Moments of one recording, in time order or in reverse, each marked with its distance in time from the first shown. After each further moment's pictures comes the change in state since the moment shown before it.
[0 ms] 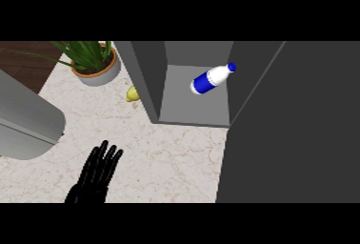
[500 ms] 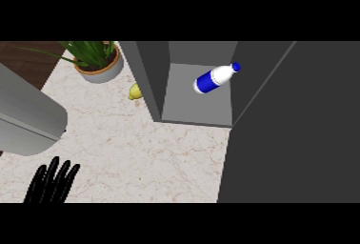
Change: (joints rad) left arm 0.186 0.220 0.126 -0.081 0.066 -0.180 -0.106; right arm -0.164 0.010 0.132 -0.006 0.011 -0.072 0.149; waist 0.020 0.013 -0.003
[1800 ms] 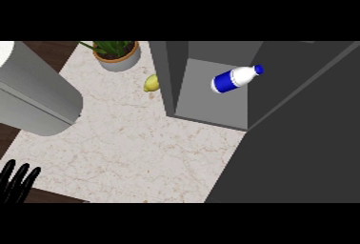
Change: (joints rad) left arm 0.079 0.202 0.145 0.016 0.069 -0.245 -0.059; right arm -0.568 0.111 0.082 0.038 -0.077 0.088 0.414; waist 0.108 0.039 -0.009
